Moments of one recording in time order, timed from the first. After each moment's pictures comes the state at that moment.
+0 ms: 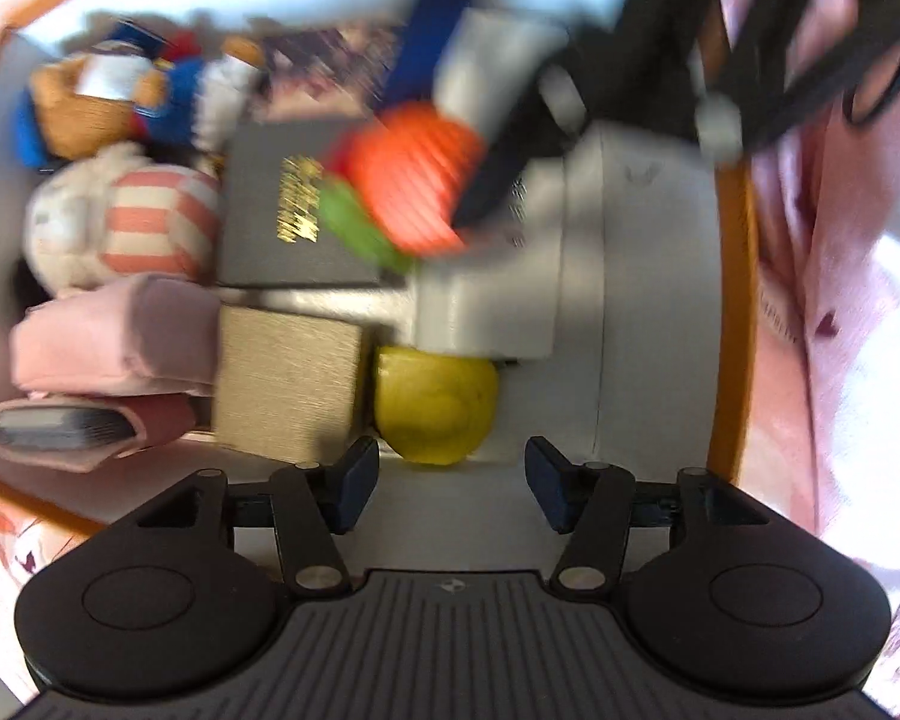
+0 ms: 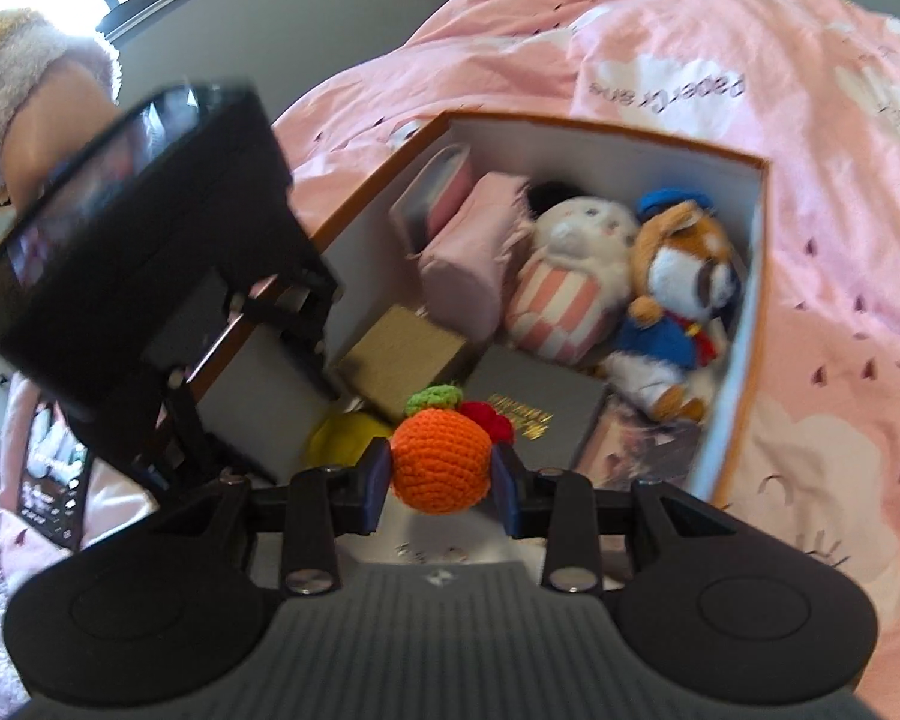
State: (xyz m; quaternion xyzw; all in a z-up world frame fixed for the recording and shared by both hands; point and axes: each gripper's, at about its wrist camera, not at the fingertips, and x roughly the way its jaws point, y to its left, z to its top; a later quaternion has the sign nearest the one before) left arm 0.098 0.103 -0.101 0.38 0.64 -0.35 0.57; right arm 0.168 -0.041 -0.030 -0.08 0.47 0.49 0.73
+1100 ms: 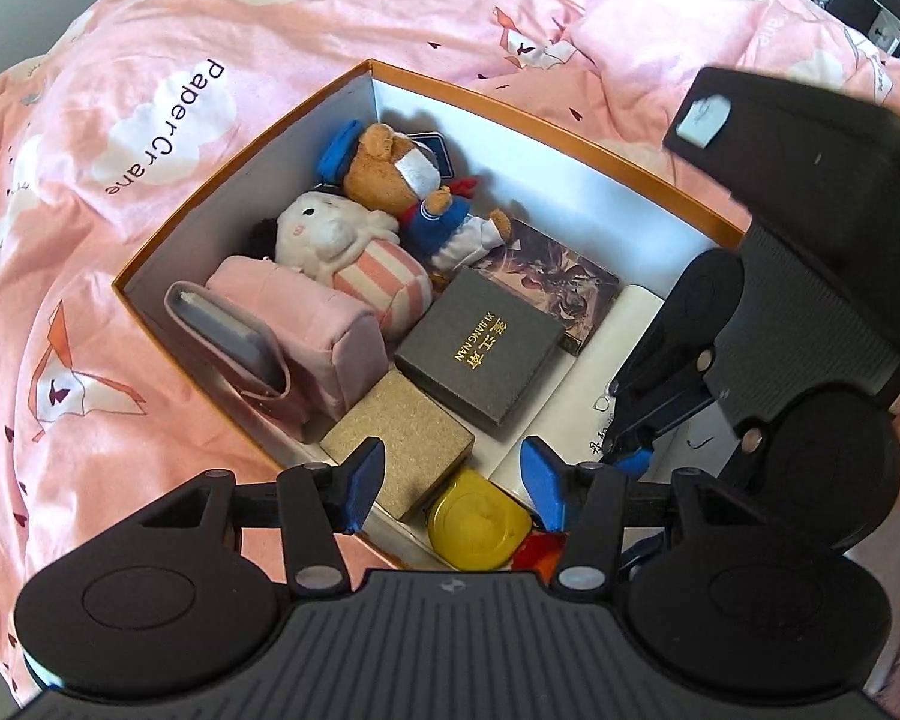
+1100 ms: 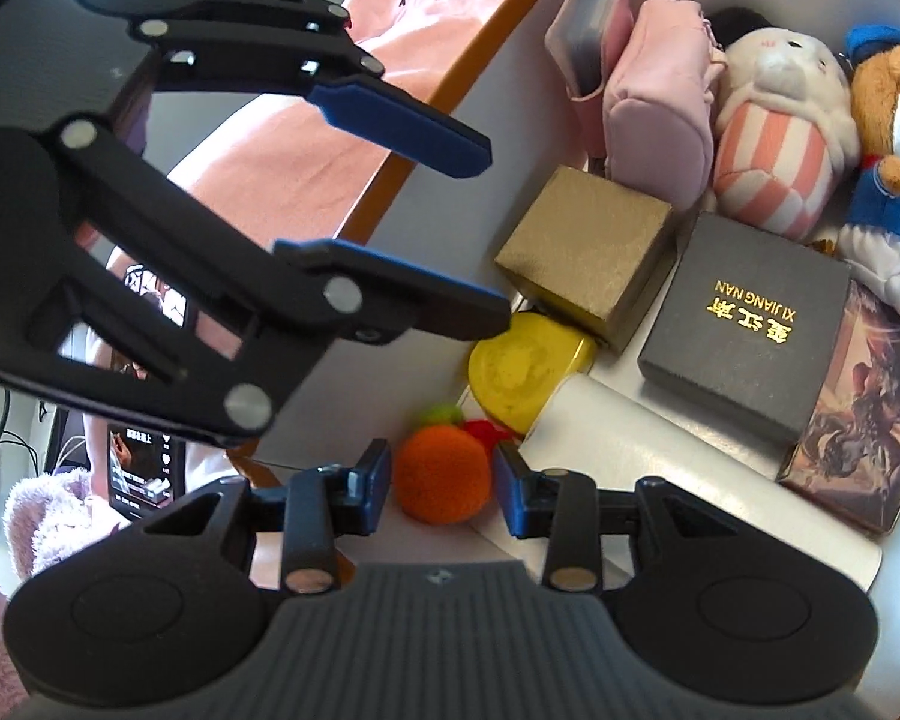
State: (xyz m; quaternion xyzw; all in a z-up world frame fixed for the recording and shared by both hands) left arm 0.116 0.126 -0.027 0.16 0.56 -0.20 0.79; right arm 0.139 0.024 -0.063 -0.06 0.58 0.53 0.61
